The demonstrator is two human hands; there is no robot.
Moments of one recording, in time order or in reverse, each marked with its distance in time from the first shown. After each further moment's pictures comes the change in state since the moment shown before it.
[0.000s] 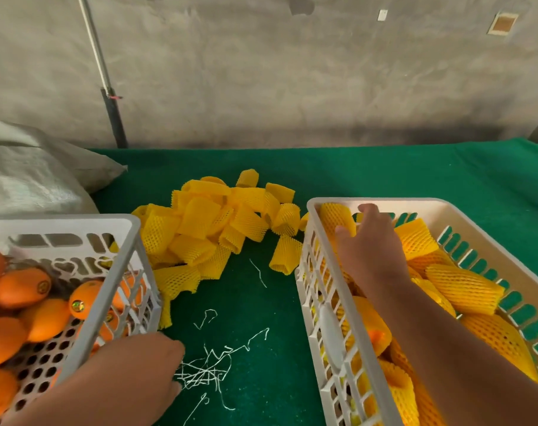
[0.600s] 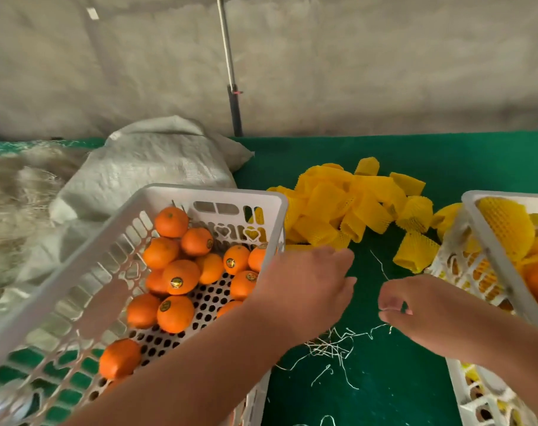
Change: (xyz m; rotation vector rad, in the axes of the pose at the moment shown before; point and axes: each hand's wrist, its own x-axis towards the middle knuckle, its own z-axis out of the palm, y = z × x) left_hand -0.010 -0.012 -0.009 -0.216 0.910 0.141; right_hand -0.090 -0.044 0.039 -0.255 -0.823 -0.675
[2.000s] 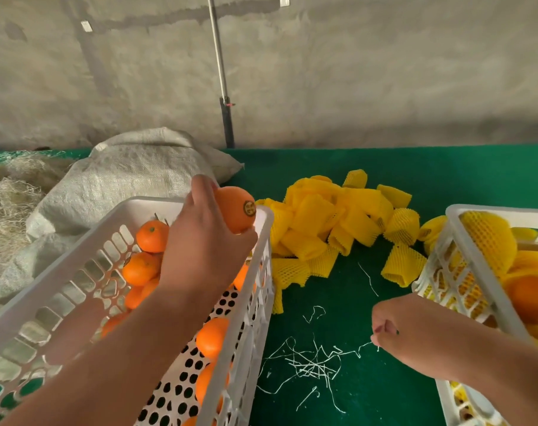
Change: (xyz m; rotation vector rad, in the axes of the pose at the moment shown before) left_hand 0.006 -0.075 -0.033 -0.156 0.565 -0.540; right_hand 0.003 -0.005 -0.006 -0.011 -0.147 0.120
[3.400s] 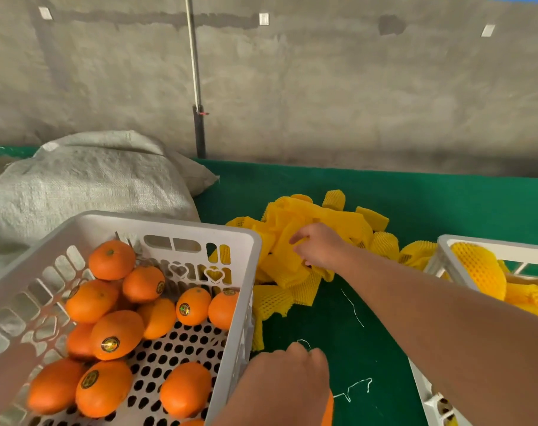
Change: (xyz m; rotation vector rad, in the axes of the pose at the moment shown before) left_hand -0.063 0.054 0.066 0.395 -1.269 0.361; right_hand 0.235 -0.038 -0.053 0.382 0.281 0.018
